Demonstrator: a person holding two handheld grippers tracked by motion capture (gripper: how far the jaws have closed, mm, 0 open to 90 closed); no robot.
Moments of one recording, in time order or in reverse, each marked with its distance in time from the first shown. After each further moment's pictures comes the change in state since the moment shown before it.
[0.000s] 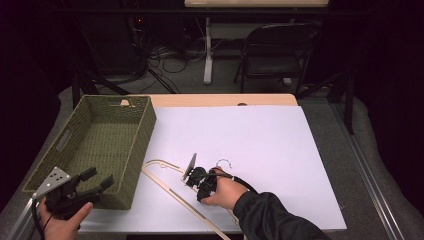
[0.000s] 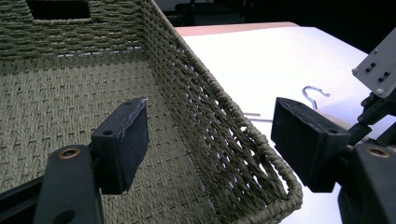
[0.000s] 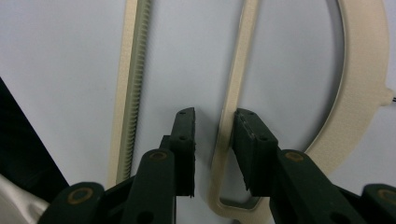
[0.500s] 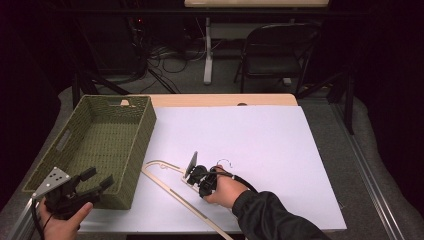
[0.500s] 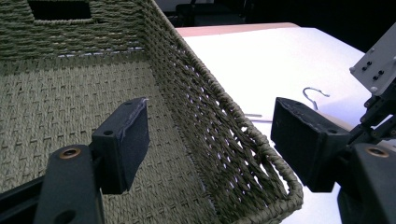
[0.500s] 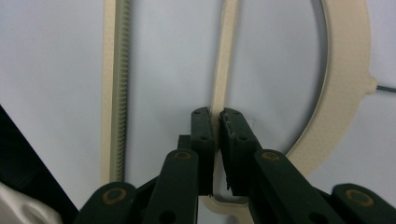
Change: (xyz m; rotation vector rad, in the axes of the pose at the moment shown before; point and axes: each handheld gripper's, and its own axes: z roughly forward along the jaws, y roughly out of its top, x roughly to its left) left arm 0.000 0.000 -0.001 -0.003 0.001 -0.001; right arm -0.004 0.000 0.000 0.017 -0.027 0.043
